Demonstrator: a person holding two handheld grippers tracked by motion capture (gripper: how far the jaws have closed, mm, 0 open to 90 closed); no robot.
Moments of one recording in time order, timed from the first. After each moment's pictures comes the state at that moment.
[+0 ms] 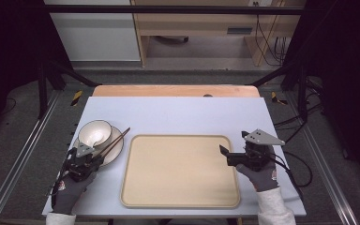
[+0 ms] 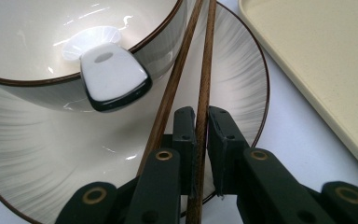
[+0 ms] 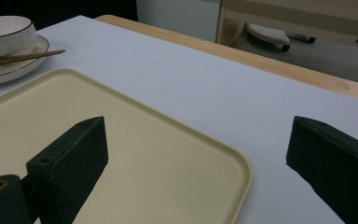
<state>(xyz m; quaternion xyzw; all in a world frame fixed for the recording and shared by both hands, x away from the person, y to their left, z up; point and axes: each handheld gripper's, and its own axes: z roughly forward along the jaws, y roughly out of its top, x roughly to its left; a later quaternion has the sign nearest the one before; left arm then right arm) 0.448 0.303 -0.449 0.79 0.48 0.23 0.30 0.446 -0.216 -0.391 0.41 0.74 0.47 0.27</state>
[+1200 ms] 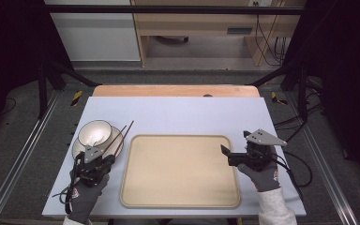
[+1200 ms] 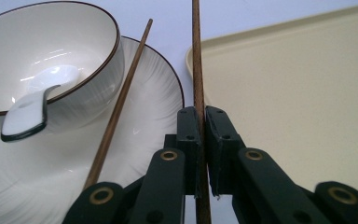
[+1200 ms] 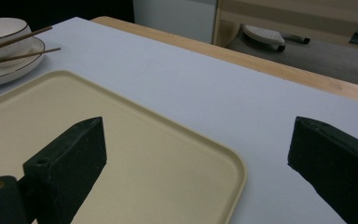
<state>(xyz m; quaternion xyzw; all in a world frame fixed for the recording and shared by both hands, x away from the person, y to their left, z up) 0.419 0.251 -0.427 0.74 0.51 0.26 0.36 0.444 -0.218 -0.388 0.41 0.73 0.47 0.27</state>
